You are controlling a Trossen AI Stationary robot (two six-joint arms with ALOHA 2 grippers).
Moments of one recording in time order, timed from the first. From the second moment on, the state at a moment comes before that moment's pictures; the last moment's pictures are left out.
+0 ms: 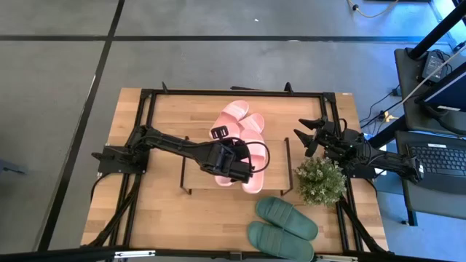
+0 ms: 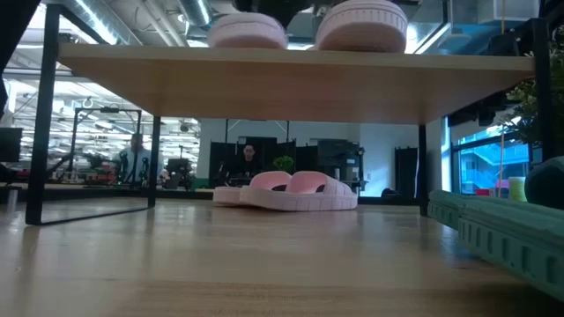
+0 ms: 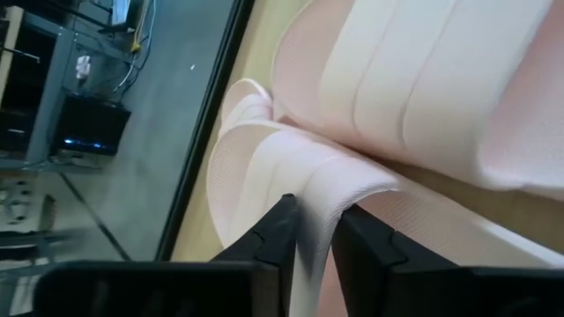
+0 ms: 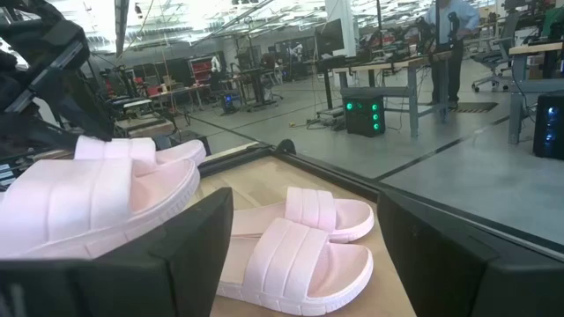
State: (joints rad) left arm -0.23 2.04 2.01 -1.39 -0.81 -0.48; right arm -0.22 0.01 0.01 0.07 0.27 0.18
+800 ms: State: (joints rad) left arm -0.22 2.04 2.01 -1.32 -0.77 -0.41; right arm -0.22 0.01 0.01 0.07 0.27 0.18
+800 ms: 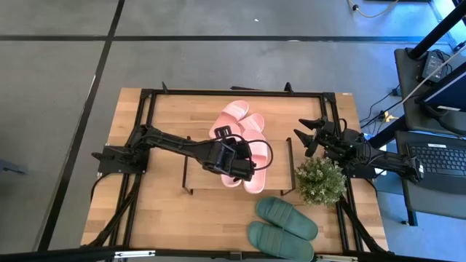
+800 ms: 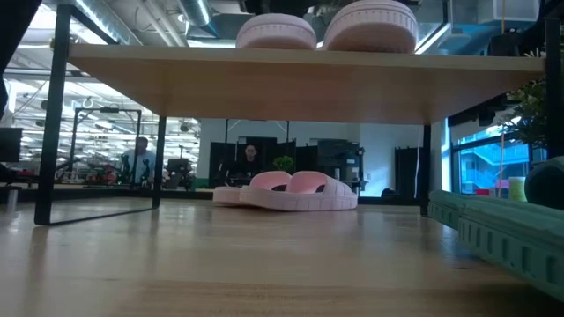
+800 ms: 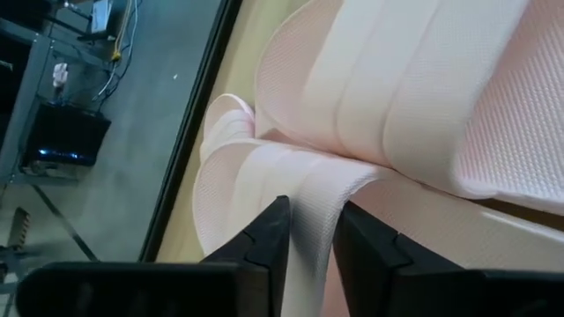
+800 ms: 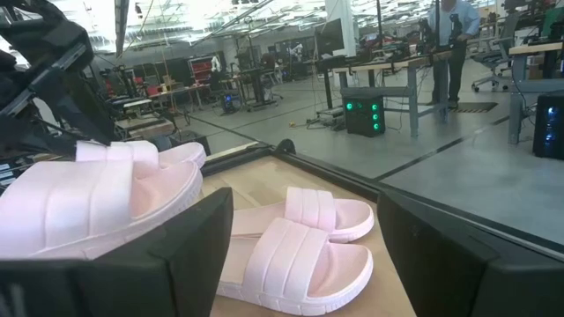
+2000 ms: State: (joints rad) left arm -0.40 2.04 2.28 -1.57 -0.74 -0.45; right arm -0.22 0.01 0.01 0.07 0.27 0.18
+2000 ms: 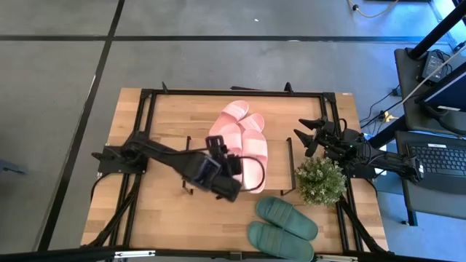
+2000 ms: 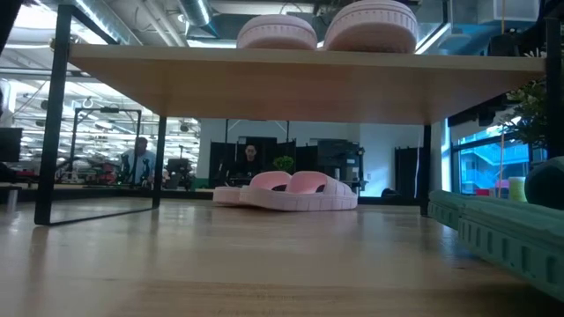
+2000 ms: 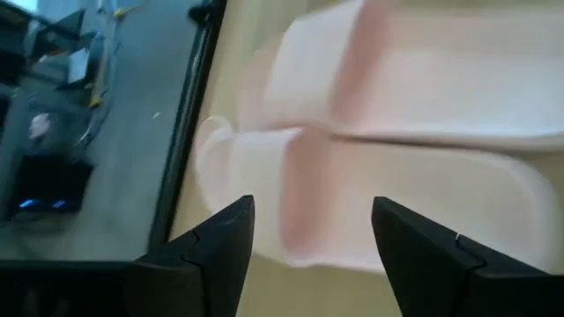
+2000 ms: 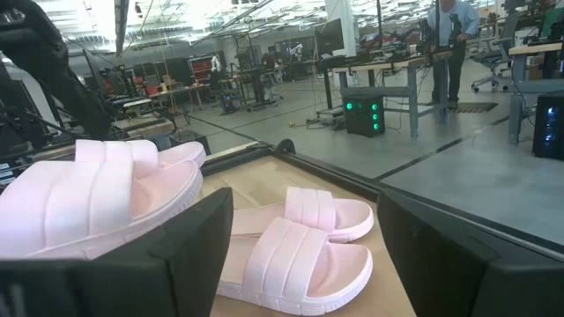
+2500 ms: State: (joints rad) left arm -0.68 1.93 2.32 -1.57 -0.86 -0.65; right arm -0.22 0.01 0.01 0.07 0.27 0.18
